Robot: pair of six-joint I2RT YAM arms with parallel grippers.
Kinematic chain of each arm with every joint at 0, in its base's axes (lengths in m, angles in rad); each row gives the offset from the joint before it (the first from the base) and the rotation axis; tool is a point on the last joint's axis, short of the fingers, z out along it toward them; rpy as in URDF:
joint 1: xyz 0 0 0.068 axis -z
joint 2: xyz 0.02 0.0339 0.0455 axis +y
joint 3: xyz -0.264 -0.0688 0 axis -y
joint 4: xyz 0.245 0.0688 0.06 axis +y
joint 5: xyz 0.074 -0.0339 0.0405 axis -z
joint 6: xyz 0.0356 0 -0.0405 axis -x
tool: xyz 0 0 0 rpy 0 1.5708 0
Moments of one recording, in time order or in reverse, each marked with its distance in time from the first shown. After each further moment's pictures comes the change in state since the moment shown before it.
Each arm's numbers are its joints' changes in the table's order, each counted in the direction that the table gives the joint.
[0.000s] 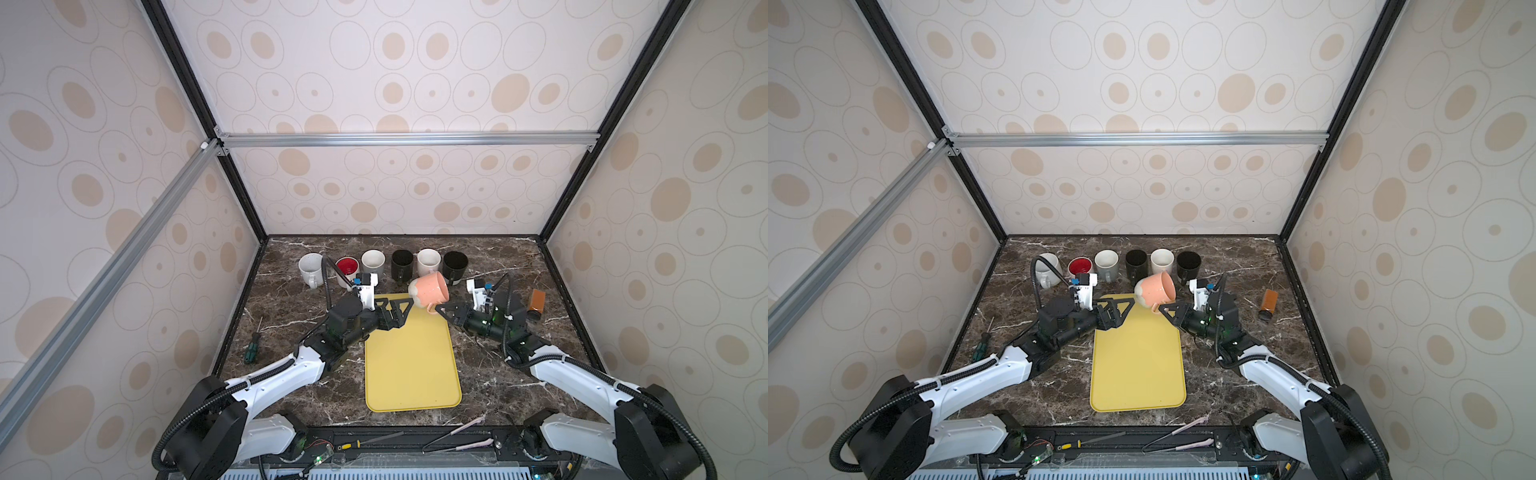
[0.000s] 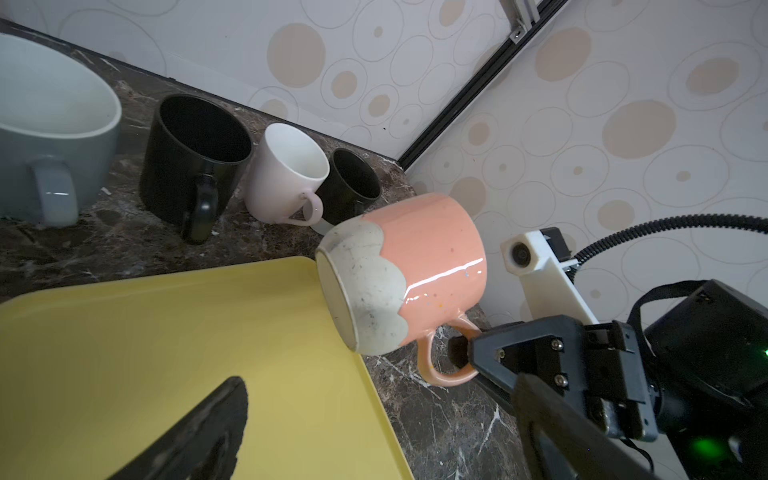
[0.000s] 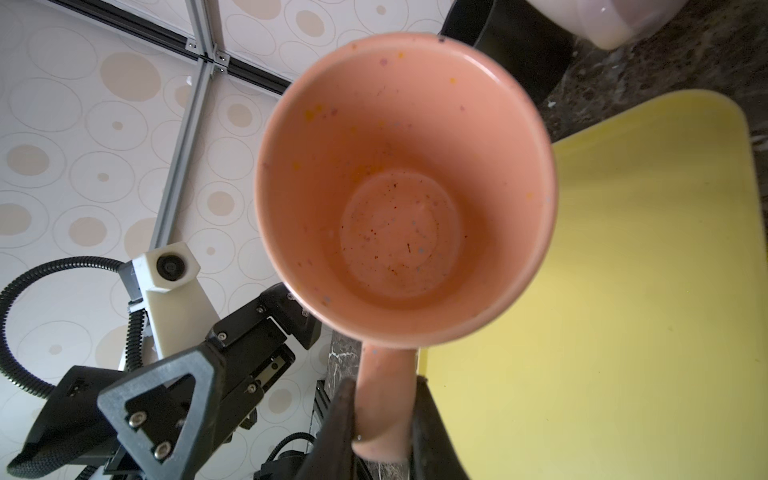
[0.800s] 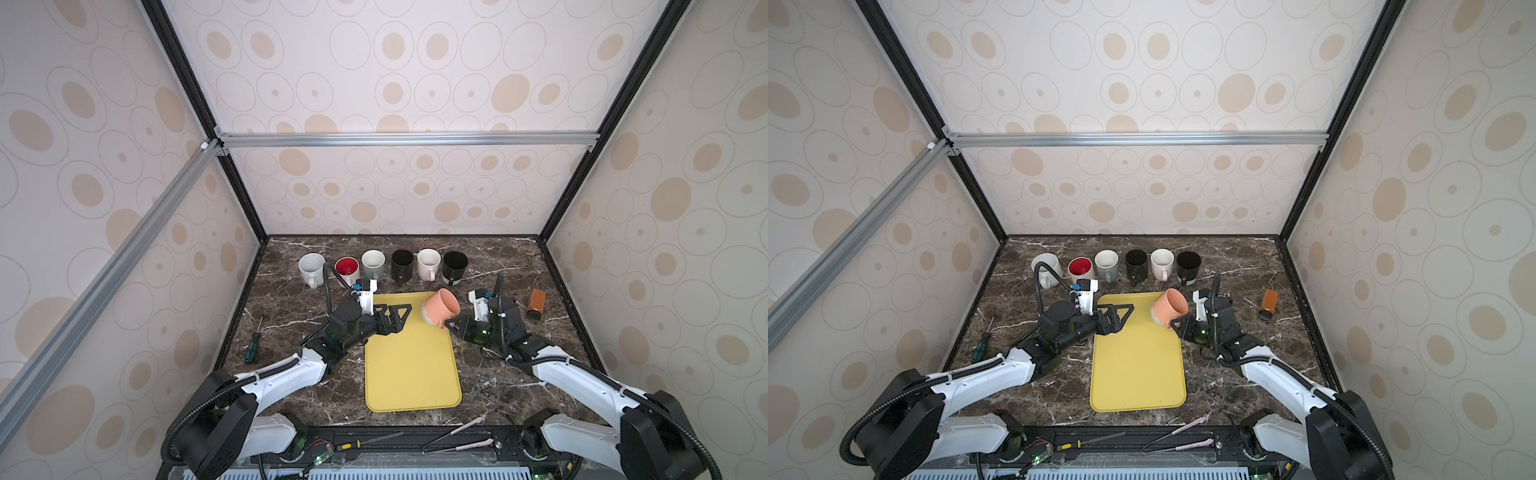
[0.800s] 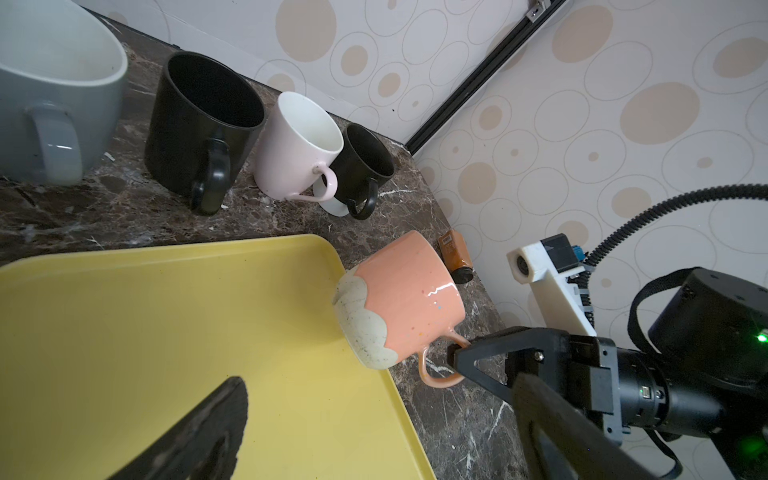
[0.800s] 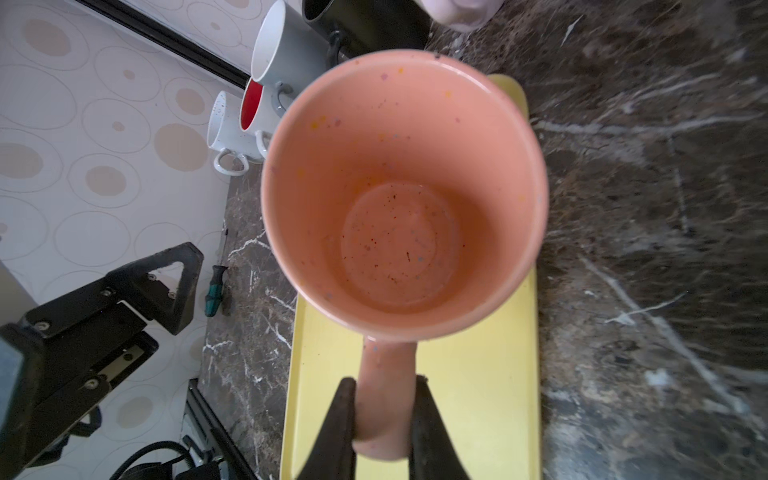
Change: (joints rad) left arm -0.015 0.042 -0.050 -0.080 0.032 0.010; right arm 0.000 -0.038 0.036 0.357 0.195 0.282
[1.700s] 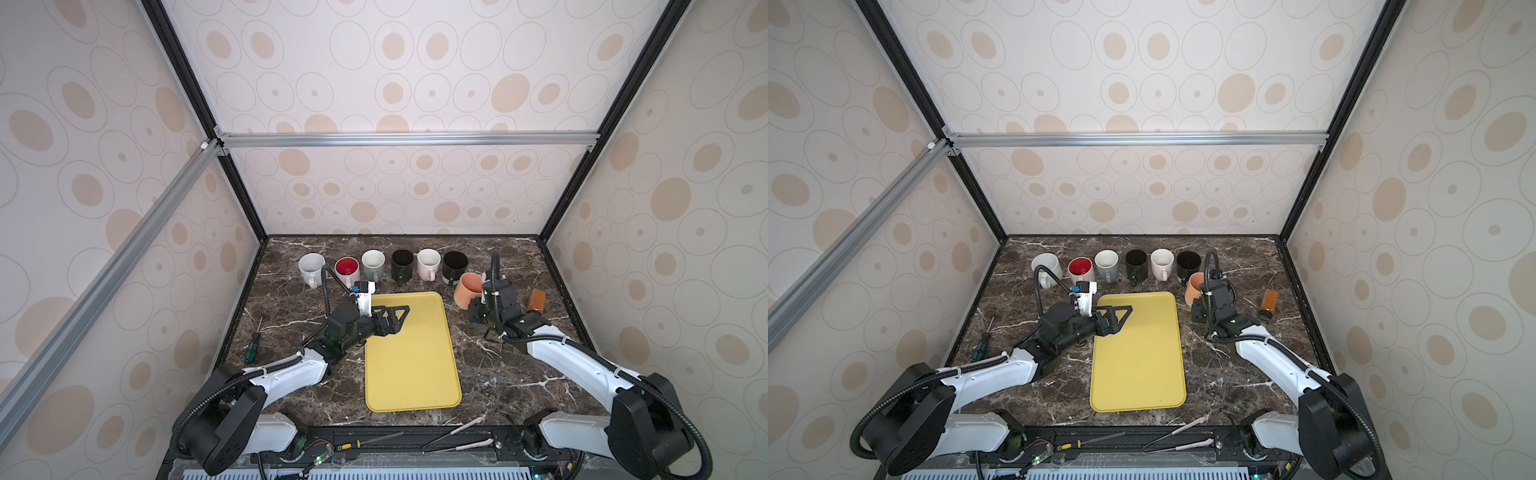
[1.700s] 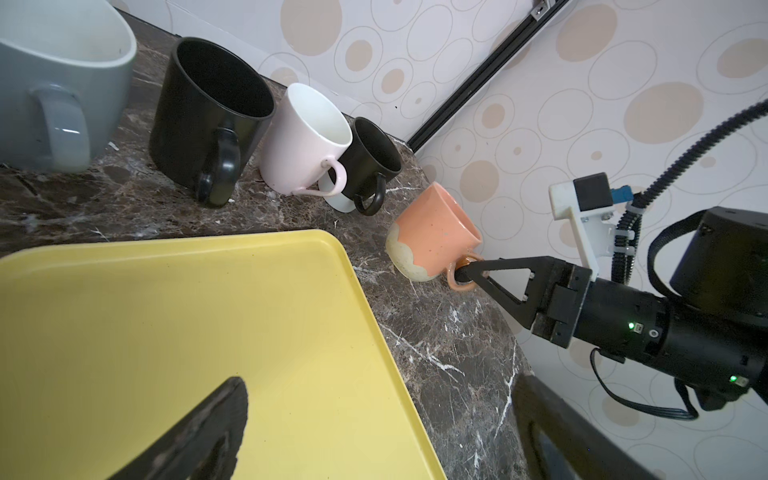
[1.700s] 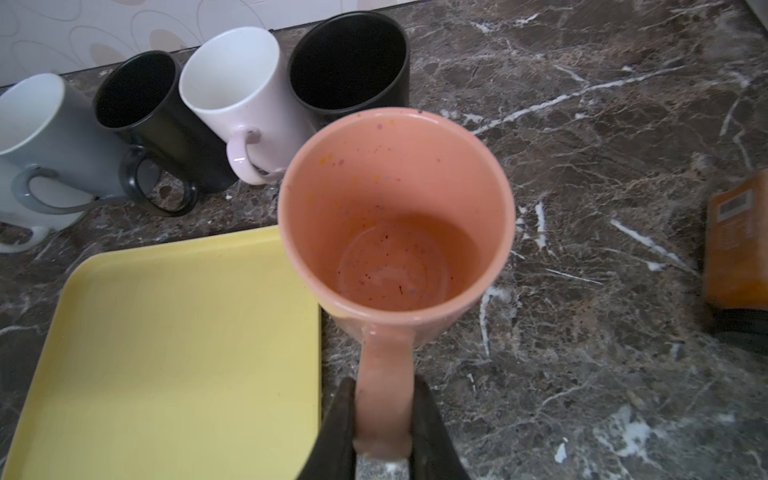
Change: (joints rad) left arm -0.034 0.040 -0.045 -0.085 0.045 0.013; right arm 0.035 0.136 0.208 0.183 0.545 0.313
